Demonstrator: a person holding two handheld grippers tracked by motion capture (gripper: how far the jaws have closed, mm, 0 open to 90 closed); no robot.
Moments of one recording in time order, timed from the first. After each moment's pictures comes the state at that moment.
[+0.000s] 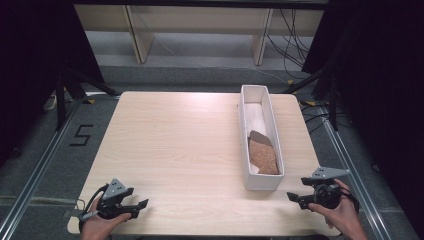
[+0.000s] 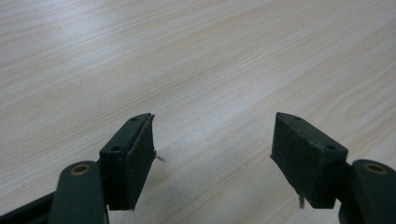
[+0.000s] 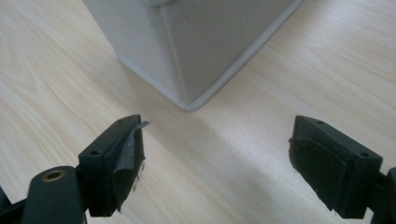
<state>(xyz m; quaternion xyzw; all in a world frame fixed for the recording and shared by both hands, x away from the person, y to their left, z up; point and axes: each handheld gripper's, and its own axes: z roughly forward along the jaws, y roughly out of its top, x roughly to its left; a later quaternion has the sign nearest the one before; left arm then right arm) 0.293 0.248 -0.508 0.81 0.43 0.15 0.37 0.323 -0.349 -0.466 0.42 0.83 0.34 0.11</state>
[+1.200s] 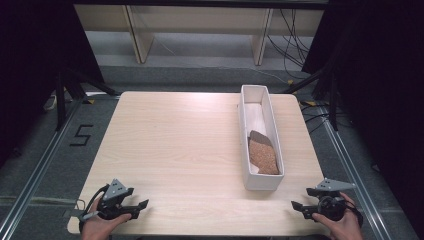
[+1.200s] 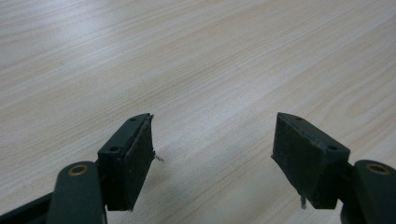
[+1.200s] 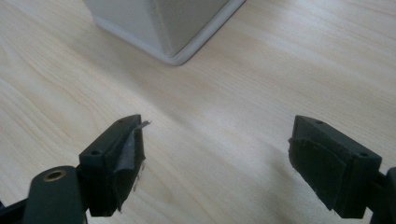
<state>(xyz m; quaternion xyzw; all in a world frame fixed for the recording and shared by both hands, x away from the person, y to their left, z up) 0.292 0.247 -0.509 0.81 0.43 0.16 0.37 0.303 -0.367 -0.493 0.45 0.82 0.34 0.12</state>
